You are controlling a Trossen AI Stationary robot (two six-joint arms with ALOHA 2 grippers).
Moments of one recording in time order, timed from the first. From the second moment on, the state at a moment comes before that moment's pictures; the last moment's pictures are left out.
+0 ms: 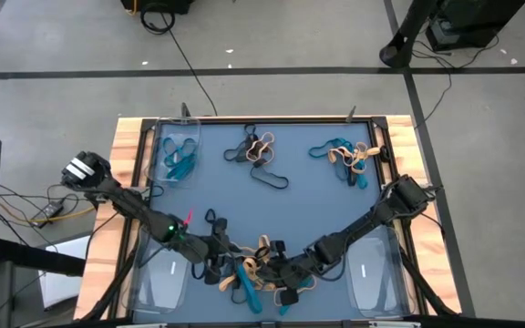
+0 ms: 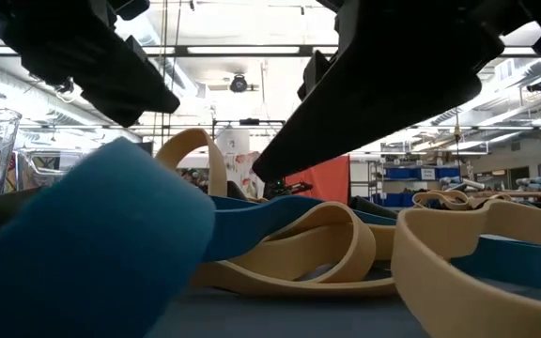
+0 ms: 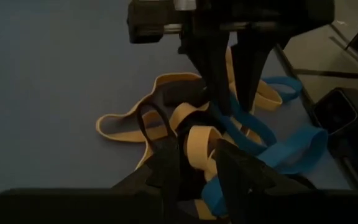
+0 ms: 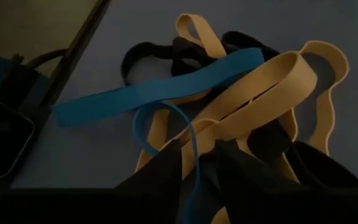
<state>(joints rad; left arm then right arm) -0.58 1.51 0.67 0.30 -0.37 -0.40 0.53 2.01 1.19 0.09 0.21 0.27</state>
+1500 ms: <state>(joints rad) -0.52 1.51 0.67 0.32 -0.37 -0.56 0.50 1.85 1.19 0.03 0.75 0.19</state>
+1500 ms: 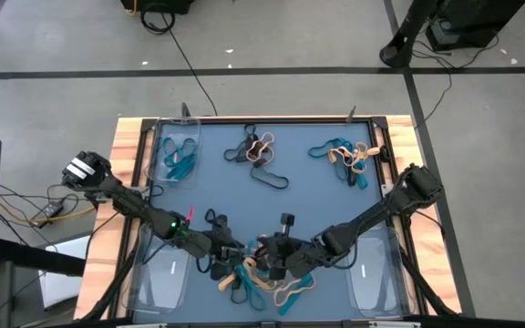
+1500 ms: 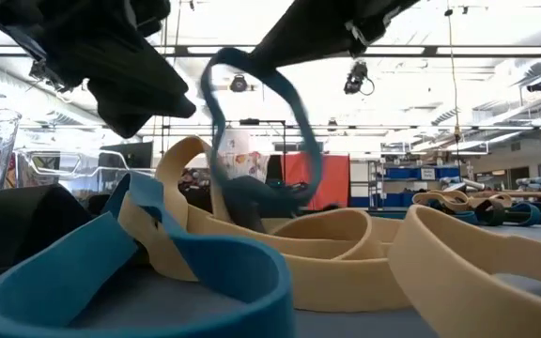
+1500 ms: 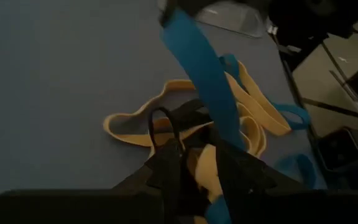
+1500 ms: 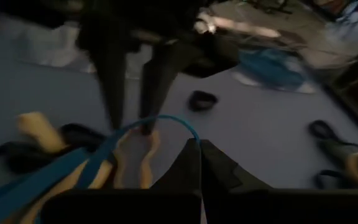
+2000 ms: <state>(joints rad) -0.45 1.51 0.67 0.38 -0.42 -0.58 0.44 1.83 1.19 0.00 0.75 0.15</state>
